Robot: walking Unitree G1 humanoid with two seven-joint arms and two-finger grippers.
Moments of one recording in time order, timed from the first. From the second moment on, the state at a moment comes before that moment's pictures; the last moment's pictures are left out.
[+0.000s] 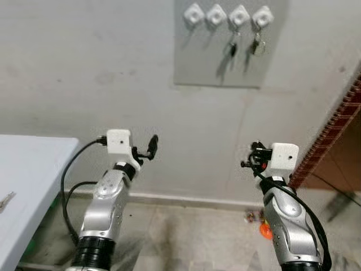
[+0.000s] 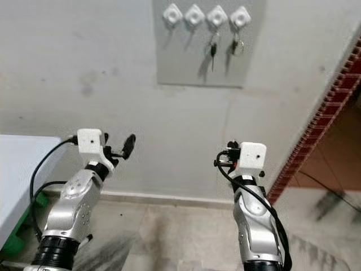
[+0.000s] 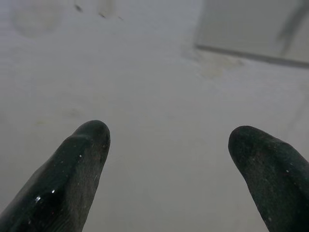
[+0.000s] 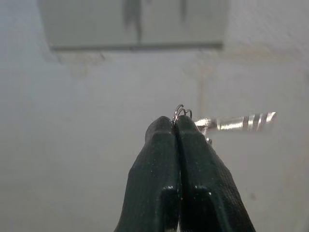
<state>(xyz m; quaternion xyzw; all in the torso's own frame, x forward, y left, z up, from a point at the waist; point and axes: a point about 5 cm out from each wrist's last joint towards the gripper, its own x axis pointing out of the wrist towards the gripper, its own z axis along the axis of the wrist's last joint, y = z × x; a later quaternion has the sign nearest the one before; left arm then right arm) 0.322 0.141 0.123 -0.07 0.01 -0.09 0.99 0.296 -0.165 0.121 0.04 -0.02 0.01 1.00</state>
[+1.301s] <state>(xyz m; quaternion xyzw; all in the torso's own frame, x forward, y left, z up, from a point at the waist) 0.319 0.136 0.130 -0.03 0.00 -0.14 0.99 0.300 -0.156 0.127 0.00 -0.02 0.08 1.00</state>
